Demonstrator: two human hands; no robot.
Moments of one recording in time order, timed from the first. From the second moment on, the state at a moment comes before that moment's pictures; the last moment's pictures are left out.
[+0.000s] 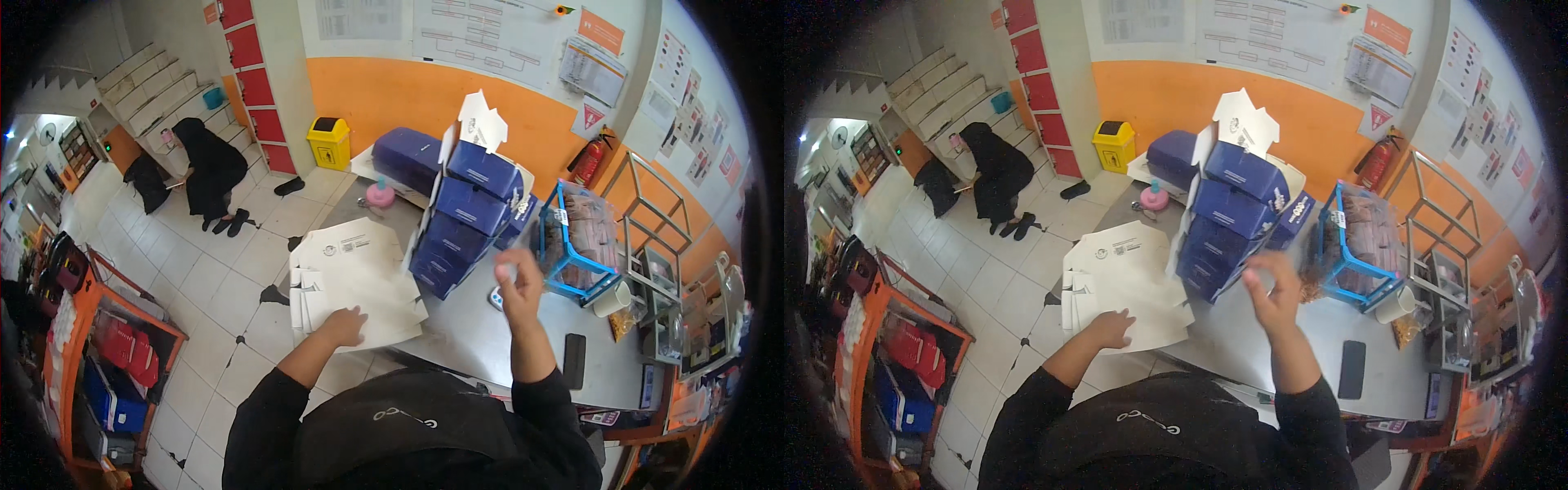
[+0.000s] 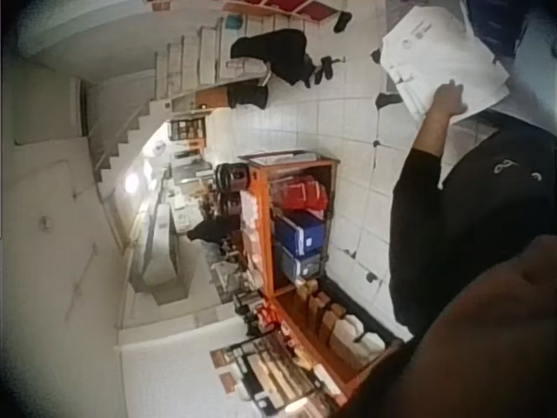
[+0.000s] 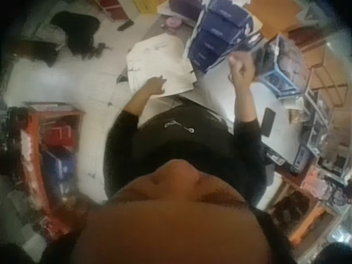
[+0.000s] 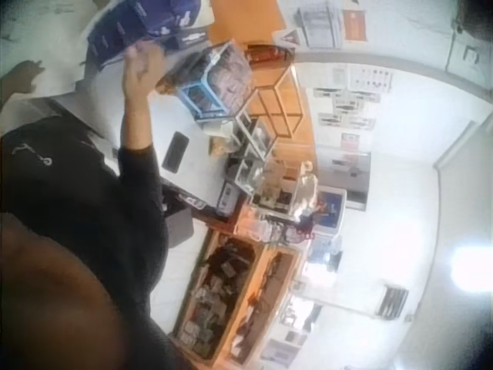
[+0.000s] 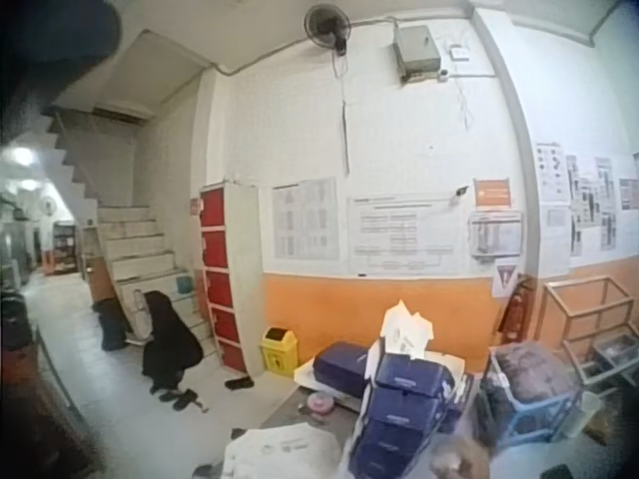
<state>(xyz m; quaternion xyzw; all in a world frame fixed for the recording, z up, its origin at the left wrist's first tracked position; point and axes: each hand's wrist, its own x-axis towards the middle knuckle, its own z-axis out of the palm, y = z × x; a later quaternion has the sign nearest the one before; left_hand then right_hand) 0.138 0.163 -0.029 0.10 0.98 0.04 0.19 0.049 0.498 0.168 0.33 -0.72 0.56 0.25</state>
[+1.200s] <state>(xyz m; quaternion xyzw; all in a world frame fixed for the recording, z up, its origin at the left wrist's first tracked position) 0.271 0.118 0.069 -0.03 0.50 0.86 -0.11 0.191 0.299 0.105 0.50 -0.75 0.42 -0.10</state>
